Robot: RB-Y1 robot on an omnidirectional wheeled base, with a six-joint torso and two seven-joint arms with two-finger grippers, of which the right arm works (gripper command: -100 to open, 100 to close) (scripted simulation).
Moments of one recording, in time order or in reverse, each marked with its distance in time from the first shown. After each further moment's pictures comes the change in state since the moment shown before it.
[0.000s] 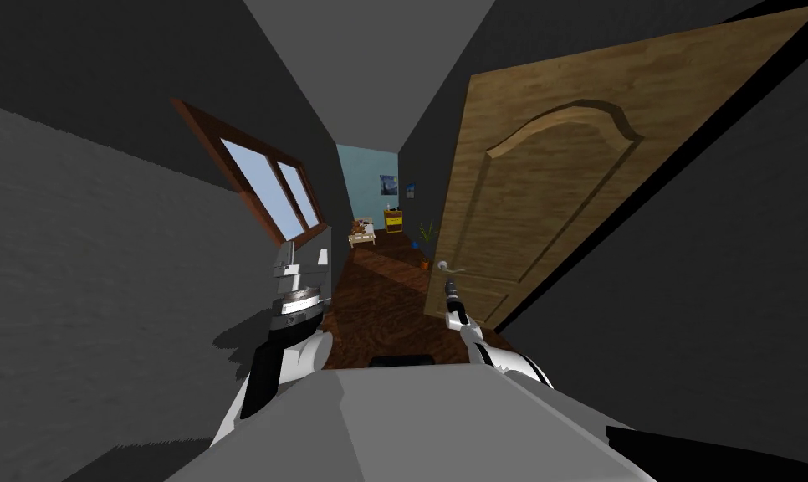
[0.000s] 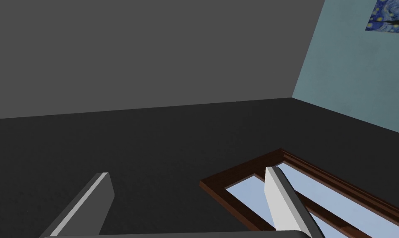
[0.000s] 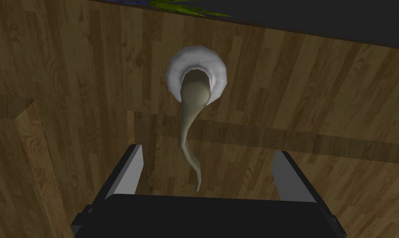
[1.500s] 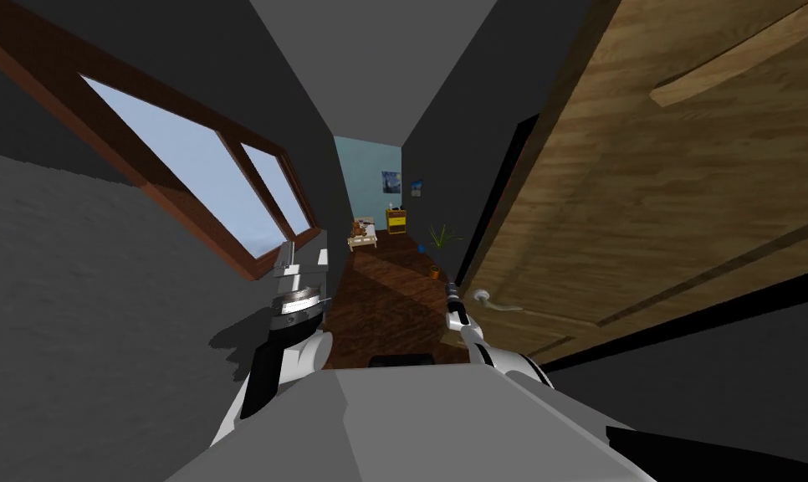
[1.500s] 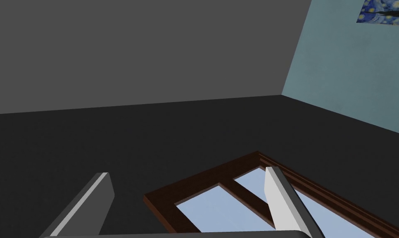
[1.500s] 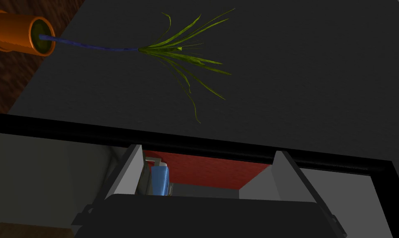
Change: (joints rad) arm 0.003 -0.005 0.008 -0.001 0.003 -0.008 -0.017
